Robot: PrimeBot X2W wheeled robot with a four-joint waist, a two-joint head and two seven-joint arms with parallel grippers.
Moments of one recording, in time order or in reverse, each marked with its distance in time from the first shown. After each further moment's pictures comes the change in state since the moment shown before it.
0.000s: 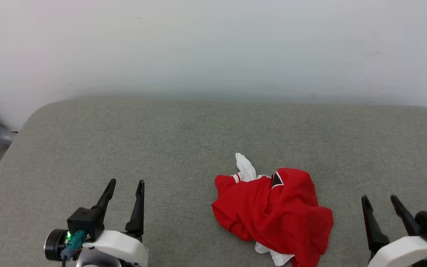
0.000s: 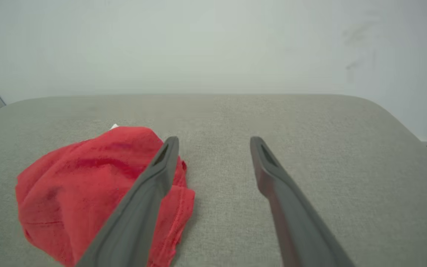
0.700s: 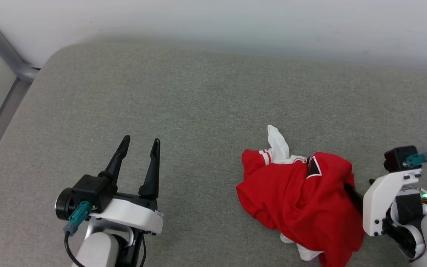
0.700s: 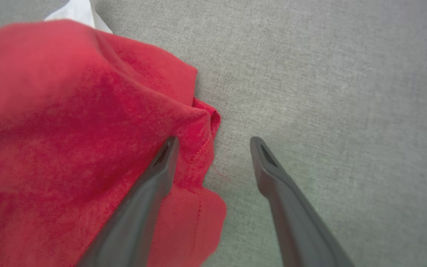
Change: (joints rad) left arm -0.121 -0.073 0.018 -0.084 0.041 -0.058 0.000; right arm -0.339 -0.186 0.142 0.281 0.158 0.000 0.534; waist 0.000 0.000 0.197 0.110
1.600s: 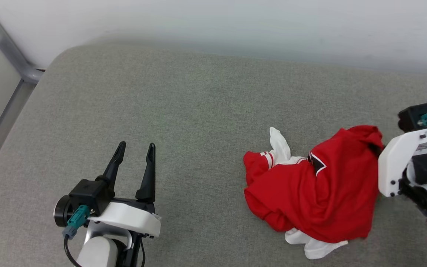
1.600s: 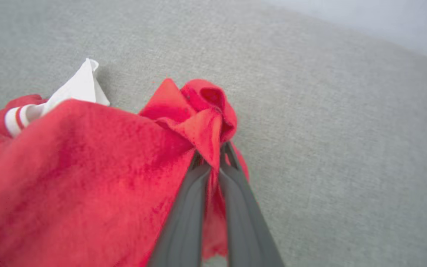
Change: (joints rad) left arm 0.014 -0.062 0.079 0.034 0.052 -0.047 0.000; right arm -0.234 -0.114 0.114 0.167 0.073 0.000 -0.020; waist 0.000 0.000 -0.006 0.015
